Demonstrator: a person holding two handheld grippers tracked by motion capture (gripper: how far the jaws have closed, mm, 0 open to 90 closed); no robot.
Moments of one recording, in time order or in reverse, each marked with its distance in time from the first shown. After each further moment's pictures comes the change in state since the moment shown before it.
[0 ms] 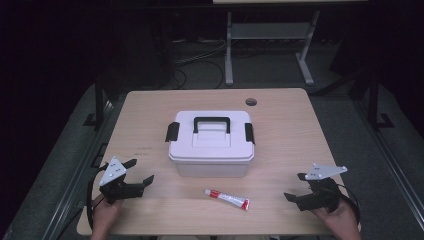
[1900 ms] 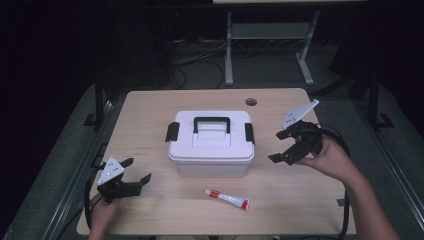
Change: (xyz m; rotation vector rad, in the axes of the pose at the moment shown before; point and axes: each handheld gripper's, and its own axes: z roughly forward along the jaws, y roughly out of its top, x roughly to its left) left arm 0.007 -0.003 -0.001 -0.002 0.026 -0.005; right arm -0.023 0.161 -0.012 0.147 0.203 -0.231
